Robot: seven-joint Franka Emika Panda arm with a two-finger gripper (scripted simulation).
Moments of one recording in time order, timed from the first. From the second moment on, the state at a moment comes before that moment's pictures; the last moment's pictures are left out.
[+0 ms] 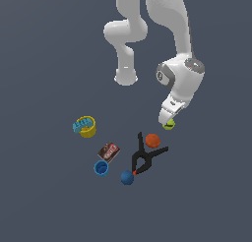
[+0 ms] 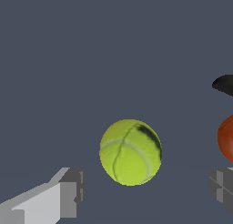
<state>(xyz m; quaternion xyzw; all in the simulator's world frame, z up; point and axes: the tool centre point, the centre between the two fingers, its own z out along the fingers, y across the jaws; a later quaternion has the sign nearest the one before) -0.096 0.229 0.095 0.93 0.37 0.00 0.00</state>
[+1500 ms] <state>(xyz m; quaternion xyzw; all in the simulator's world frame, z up) -0.100 0.231 0.043 0.93 0.37 0.00 0.00</state>
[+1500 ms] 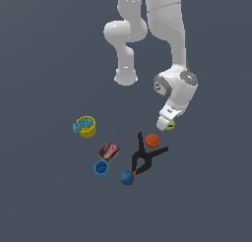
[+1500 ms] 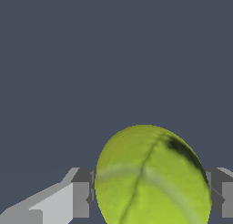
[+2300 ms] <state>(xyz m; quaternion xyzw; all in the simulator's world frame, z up) -0.094 0.215 0.074 0.93 0.37 0.00 0.00</state>
